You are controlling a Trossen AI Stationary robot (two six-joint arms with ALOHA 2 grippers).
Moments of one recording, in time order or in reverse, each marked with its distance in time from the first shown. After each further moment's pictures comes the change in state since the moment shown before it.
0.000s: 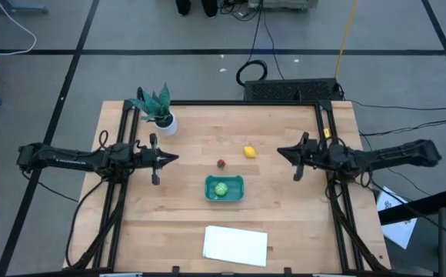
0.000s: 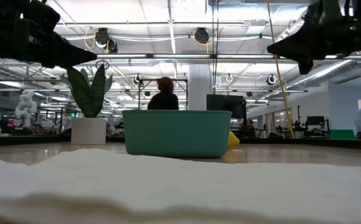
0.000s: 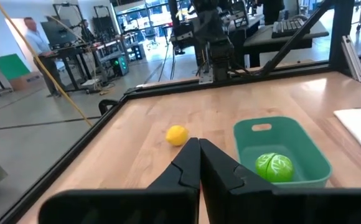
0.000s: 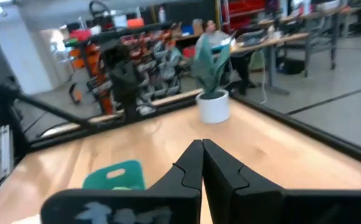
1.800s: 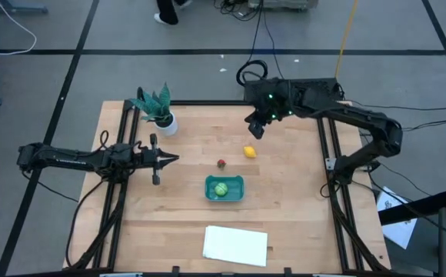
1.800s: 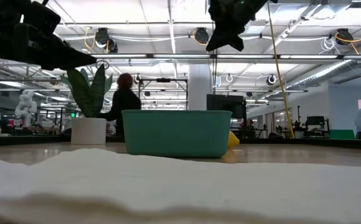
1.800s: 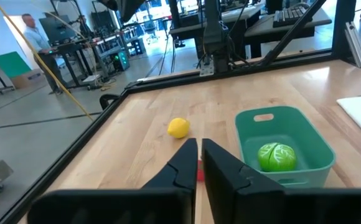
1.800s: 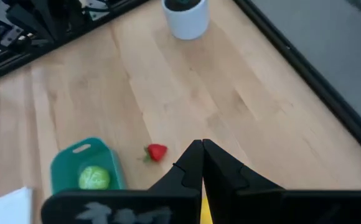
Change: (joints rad) left arm 0.000 0.000 0.001 -0.030 -0.006 0.021; right arm -0.476 0.972 1.284 -1.069 -0.516 -0.051
